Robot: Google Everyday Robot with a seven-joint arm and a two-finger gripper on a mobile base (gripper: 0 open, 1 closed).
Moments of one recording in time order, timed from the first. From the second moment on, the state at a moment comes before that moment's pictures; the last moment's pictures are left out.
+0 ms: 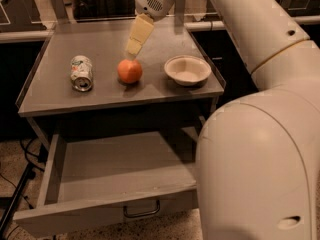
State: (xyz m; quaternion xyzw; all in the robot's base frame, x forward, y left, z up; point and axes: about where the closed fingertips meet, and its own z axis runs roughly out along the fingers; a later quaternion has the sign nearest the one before) arm 0.688 0.051 0.970 -0.66 0.70 0.12 0.26
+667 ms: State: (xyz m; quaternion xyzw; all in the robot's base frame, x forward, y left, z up) arm 0.701 0.086 0.932 -0.66 0.70 0.14 0.22
